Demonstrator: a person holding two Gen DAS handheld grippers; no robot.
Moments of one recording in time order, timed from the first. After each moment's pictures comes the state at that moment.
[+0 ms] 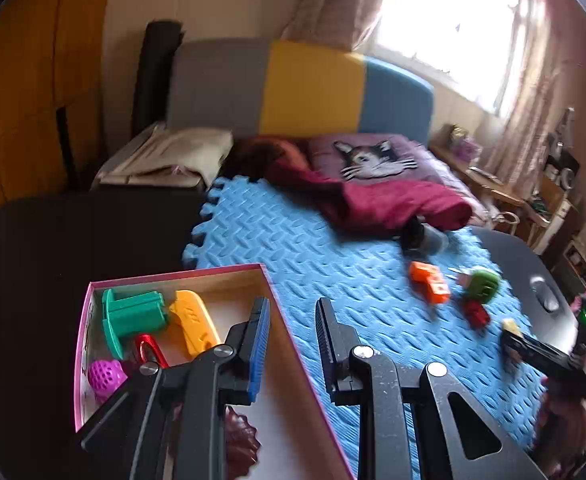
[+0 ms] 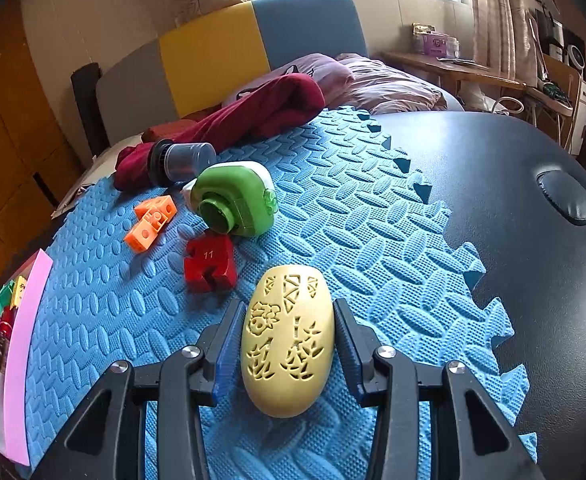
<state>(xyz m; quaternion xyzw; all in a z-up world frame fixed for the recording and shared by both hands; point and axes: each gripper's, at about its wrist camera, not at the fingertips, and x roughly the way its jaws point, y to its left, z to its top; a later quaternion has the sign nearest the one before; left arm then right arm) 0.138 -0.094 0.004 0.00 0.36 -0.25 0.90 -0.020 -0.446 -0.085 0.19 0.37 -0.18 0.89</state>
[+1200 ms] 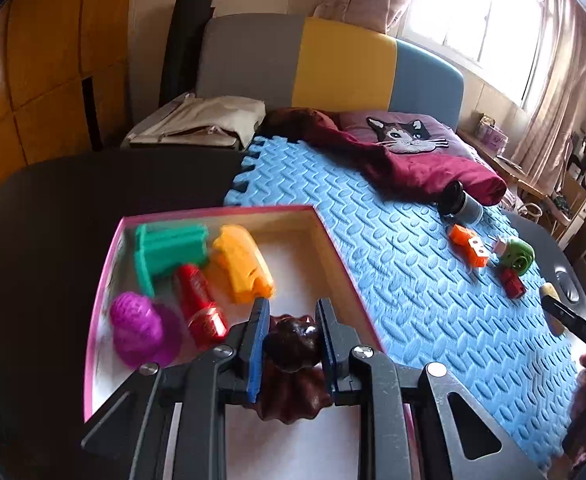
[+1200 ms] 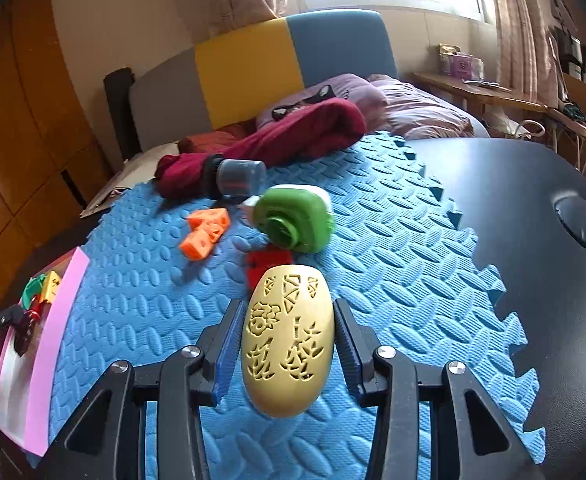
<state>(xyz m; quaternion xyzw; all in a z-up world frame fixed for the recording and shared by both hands) 0.126 -0.067 -0.035 0.01 0.39 -0.21 0.90 -0.021 -0.414 -0.061 0.18 0.33 -0.13 0.92</state>
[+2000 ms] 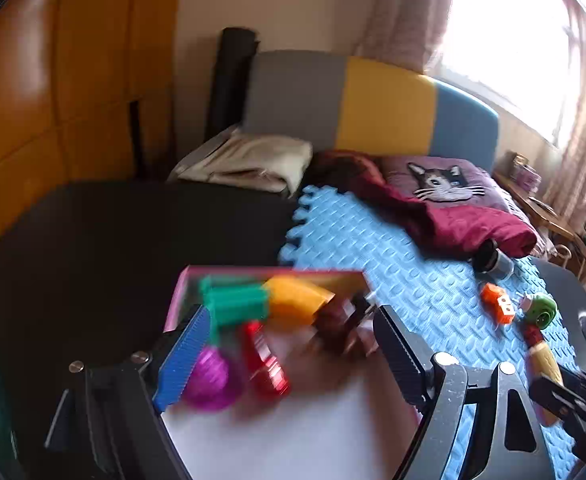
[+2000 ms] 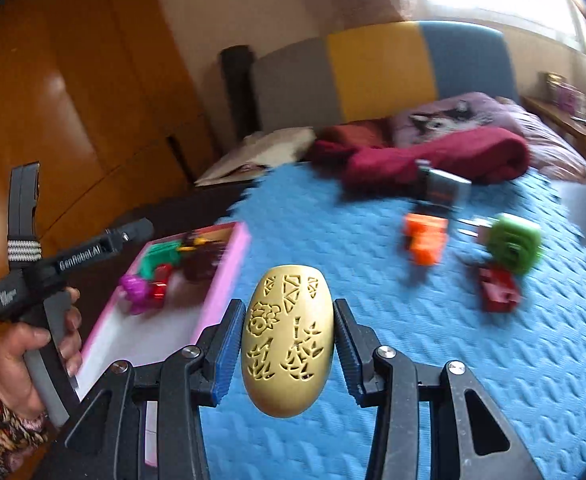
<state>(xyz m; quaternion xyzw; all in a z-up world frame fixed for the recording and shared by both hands) 0.129 -0.029 -0.001 -0.02 0.34 -0.13 0.93 0.023 -0.264 -0.018 0.14 0.33 0.06 0.93</state>
